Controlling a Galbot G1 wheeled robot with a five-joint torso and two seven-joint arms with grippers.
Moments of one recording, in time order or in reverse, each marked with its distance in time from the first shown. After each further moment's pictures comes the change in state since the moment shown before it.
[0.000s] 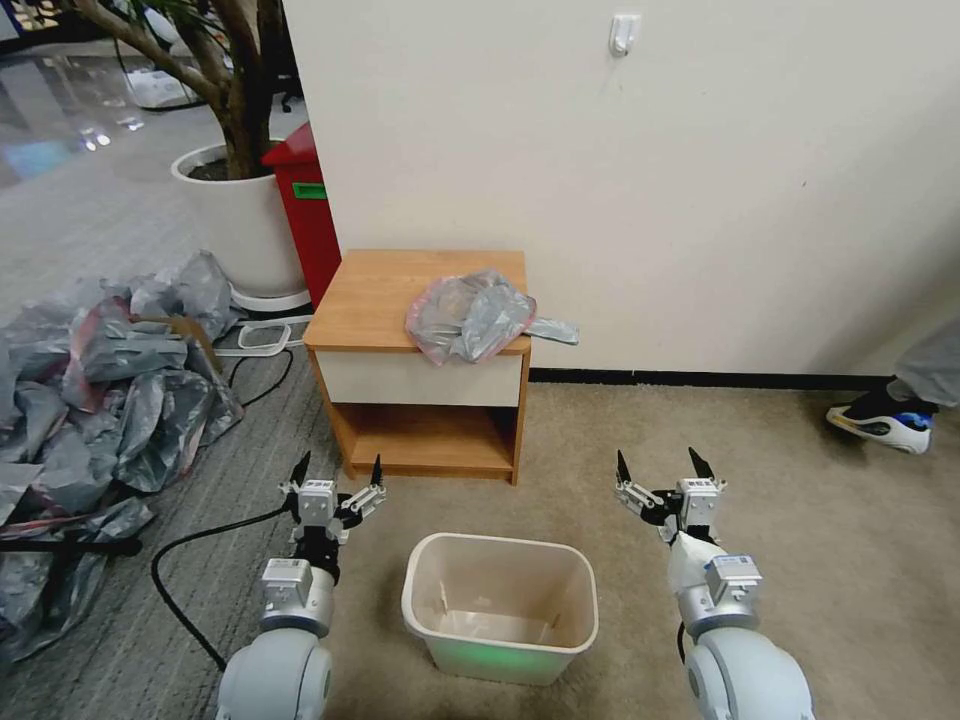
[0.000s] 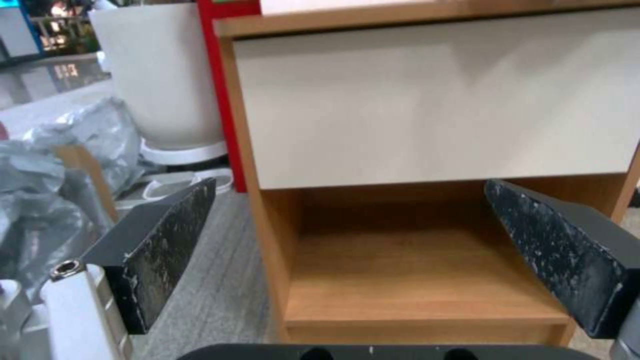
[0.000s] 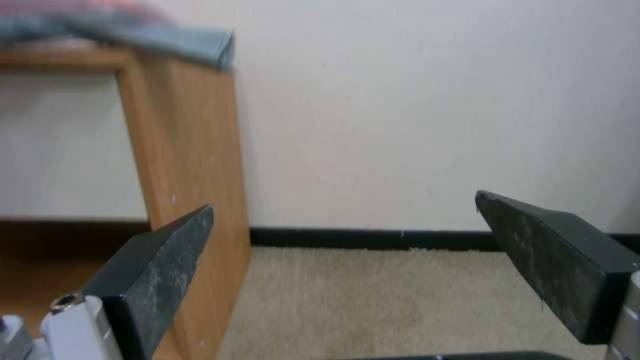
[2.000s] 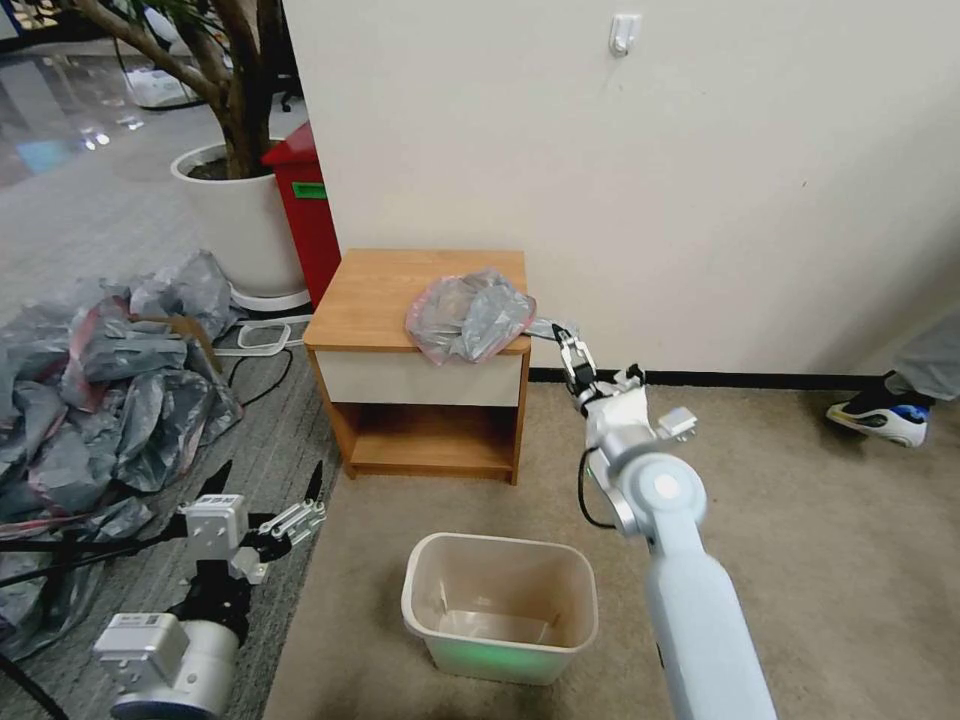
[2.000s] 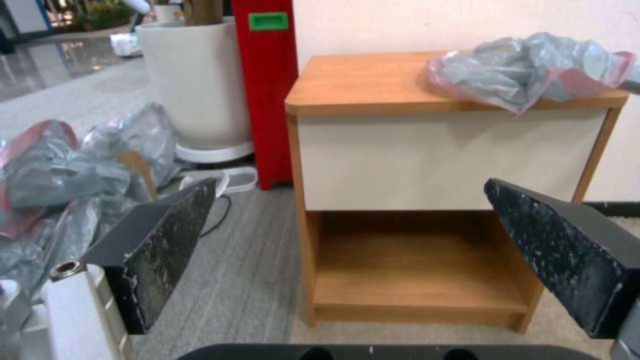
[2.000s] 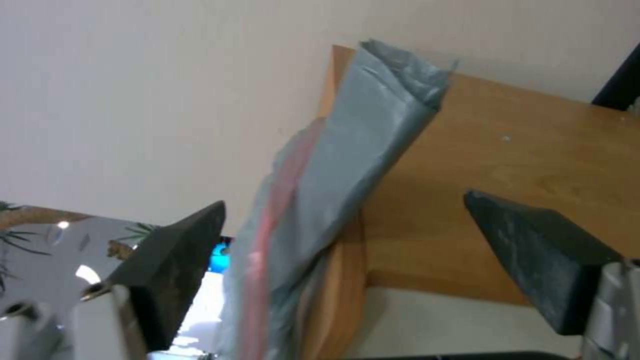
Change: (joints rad) left arm 0.334 0.163 -0.125 -0.452 -0.233 0.181 -0.105; right arm 0.629 0.089 -0.115 -0.367 1.311 -0.251 0.239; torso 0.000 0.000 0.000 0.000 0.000
